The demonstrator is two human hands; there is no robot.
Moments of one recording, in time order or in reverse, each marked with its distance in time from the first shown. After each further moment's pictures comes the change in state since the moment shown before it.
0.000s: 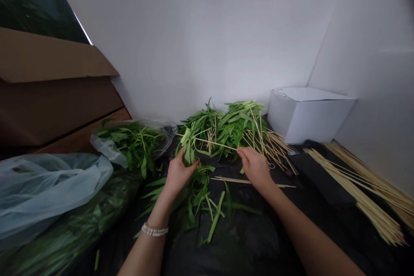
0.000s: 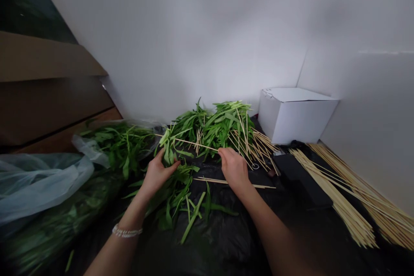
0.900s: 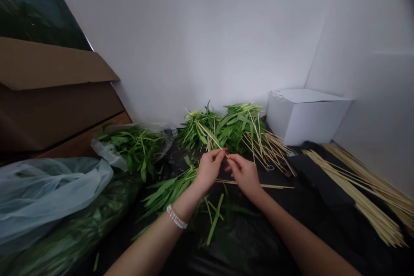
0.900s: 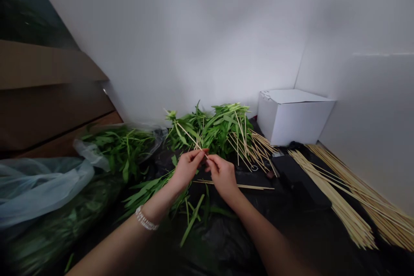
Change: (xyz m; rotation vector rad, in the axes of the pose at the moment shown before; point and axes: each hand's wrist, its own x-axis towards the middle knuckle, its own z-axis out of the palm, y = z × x) left_hand -0.009 0.057 0.082 -0.340 -0.318 -0.099; right_hand -0.008 -0.031 0.014 0.557 -0.076 0.304
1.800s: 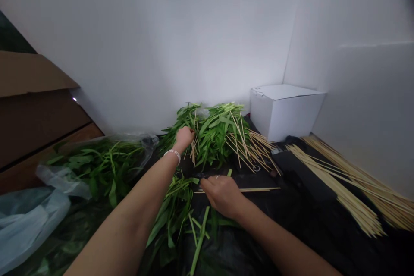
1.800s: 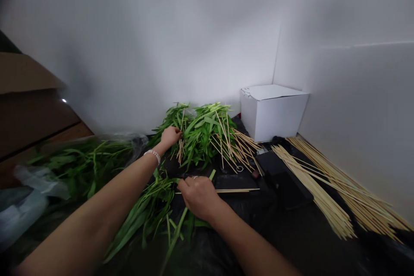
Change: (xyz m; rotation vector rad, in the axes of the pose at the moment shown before) left_hand 0.191 -0.032 -0.035 1.051 0.075 -0.028; right_hand -0.011 -0.008 0.006 -0.850 -0.352 -0.464
